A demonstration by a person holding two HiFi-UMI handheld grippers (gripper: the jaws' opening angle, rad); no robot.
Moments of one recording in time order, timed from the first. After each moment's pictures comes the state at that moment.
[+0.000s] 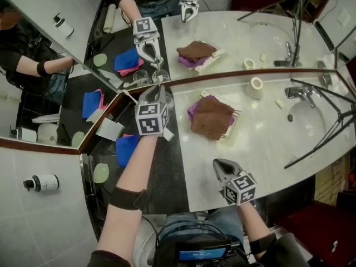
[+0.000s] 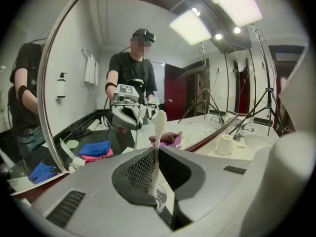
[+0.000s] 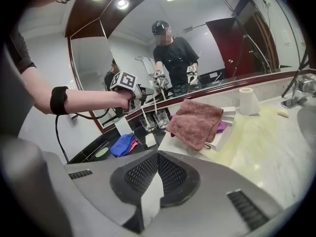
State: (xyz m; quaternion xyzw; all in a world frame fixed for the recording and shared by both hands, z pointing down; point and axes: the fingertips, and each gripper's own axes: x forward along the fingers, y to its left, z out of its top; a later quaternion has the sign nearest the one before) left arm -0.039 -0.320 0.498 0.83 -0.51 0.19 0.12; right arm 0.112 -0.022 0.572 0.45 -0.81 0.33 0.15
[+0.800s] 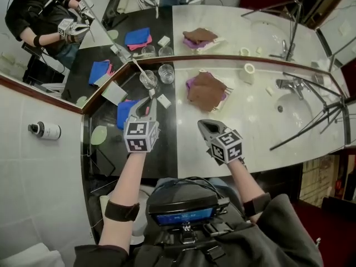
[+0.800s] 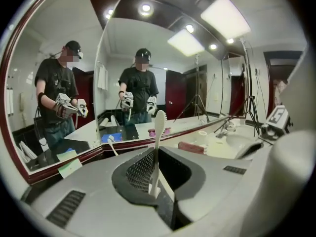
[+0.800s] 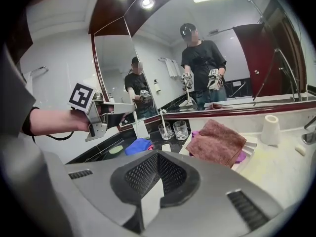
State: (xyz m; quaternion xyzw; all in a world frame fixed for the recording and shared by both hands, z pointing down) left arm -0.086 -0.115 0.438 0.82 -0.53 0.18 0.12; right arm 0.078 -0.034 0.506 0.37 -0.88 0.26 0.16
